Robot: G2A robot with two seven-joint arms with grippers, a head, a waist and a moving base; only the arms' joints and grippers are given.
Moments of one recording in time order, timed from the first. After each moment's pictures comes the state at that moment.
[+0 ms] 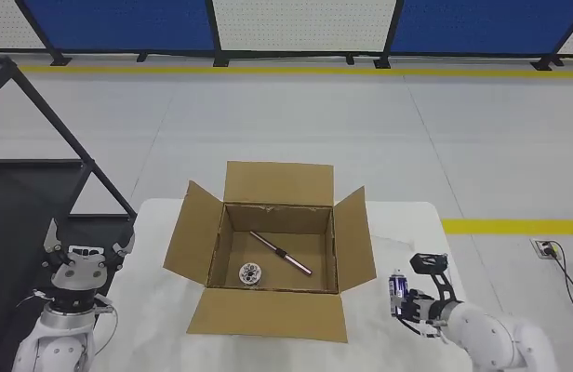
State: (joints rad) left arm 1.24 -1.18 -1.81 -1.58 -1.22 -0.07 -0.75; right arm -1.17 -1.30 1.59 -1.80 -1.02 0.03 1.24
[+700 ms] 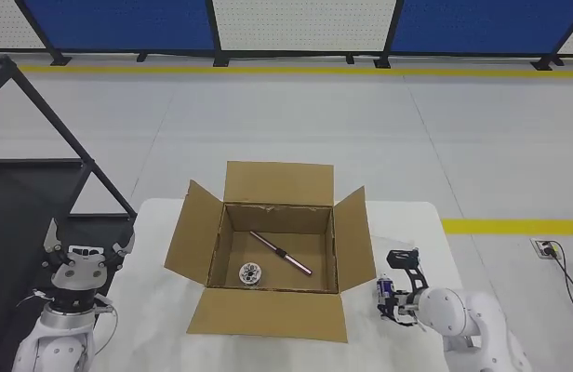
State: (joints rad) left arm 1.24 -1.18 -1.81 -1.58 -1.22 -0.07 -0.75; right arm -1.00 -1.29 1.44 -1.60 -1.10 0.13 1.31
